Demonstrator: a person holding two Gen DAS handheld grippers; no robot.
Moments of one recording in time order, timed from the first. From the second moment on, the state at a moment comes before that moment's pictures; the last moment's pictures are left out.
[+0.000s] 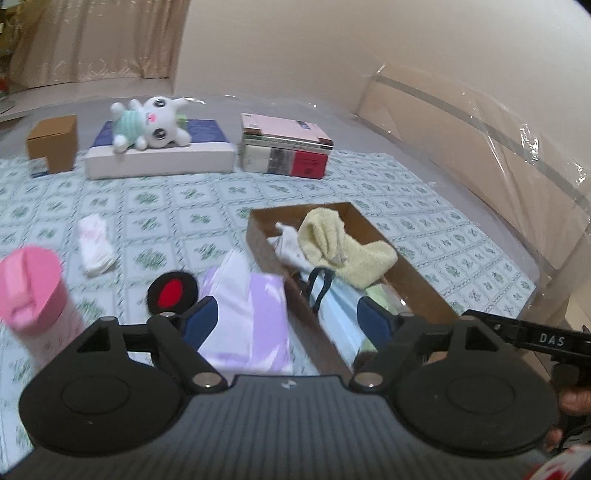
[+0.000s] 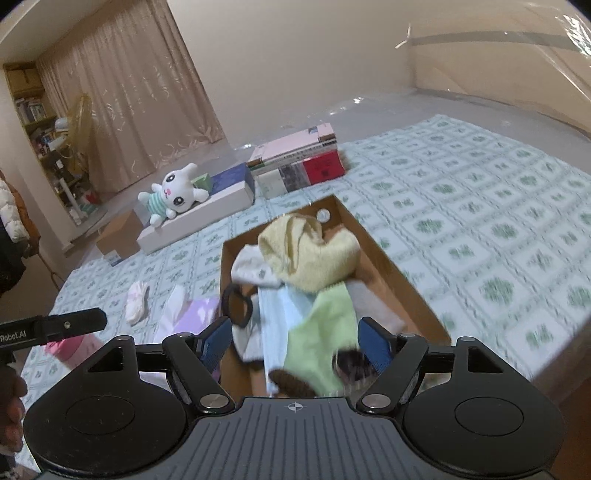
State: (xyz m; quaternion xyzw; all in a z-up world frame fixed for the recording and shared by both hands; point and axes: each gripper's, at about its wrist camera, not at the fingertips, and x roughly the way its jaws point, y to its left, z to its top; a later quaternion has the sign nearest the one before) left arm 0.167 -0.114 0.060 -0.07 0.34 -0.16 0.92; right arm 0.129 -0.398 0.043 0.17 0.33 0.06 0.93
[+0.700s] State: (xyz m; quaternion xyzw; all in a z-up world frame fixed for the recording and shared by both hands) left arm 0.076 -0.048 0.040 -0.07 0.33 -0.11 0.93; right arm 0.064 -0.333 0.038 0.14 0.34 0.08 0.93
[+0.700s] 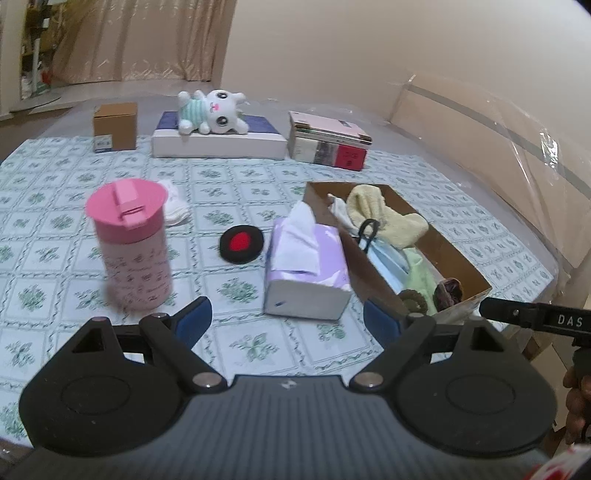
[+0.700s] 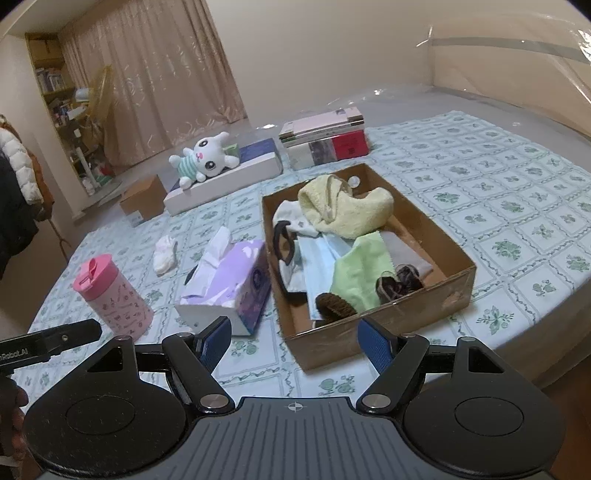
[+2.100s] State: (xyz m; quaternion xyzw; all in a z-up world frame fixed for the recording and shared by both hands) left arm 0.069 -0.001 0.032 -0.08 0.35 -0.07 0.93; right arm 0.085 -0.286 0.026 0.11 0.37 0.13 0.92
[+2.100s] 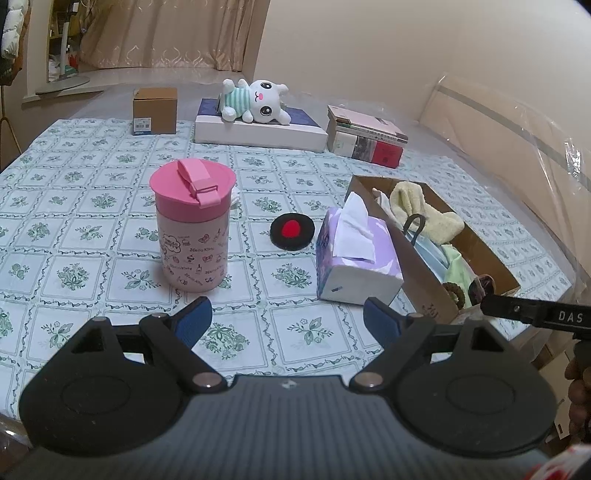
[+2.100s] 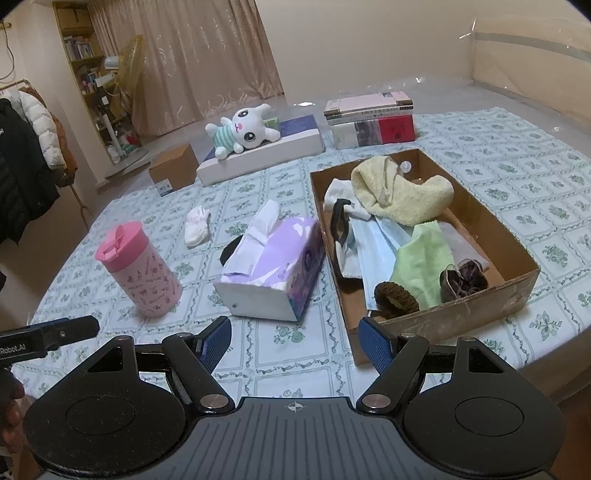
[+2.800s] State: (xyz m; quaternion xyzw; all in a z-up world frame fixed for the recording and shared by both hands) left arm 0.101 0.043 0.046 -0.07 0.34 -0.05 0.94; right arm 0.138 -0.253 0.023 0.01 0.36 0.21 0.91
